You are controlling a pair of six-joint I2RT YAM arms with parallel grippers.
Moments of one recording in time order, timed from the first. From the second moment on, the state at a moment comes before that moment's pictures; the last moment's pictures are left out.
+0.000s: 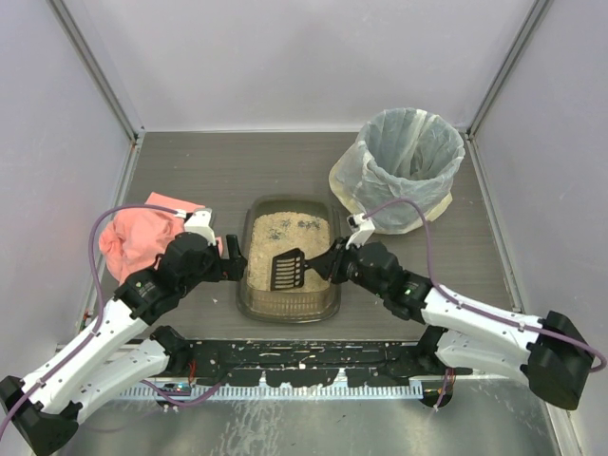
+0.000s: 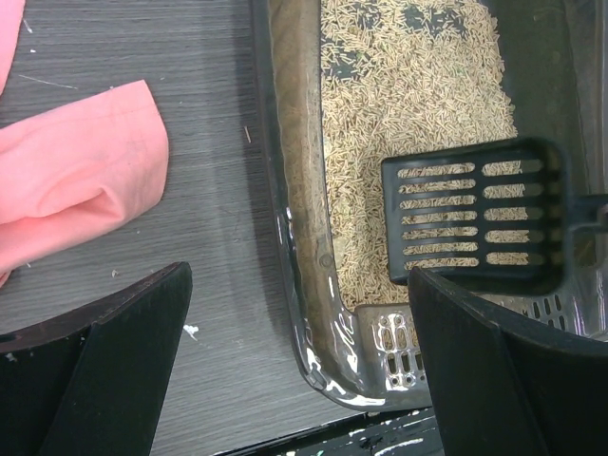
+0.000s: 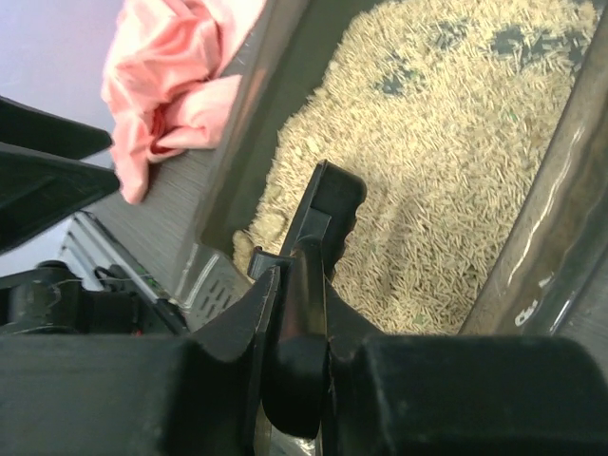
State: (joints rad) left arm -0.67 0.70 0.70 -0.63 -0.26 -0.51; right arm 0.88 0.95 0.50 0.14 0.06 0.74
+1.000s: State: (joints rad) left arm -0.67 0.71 0.71 -0.65 -0.29 -0.51; right arm 0.96 0.50 0.36 -0.14 0.68 0.73
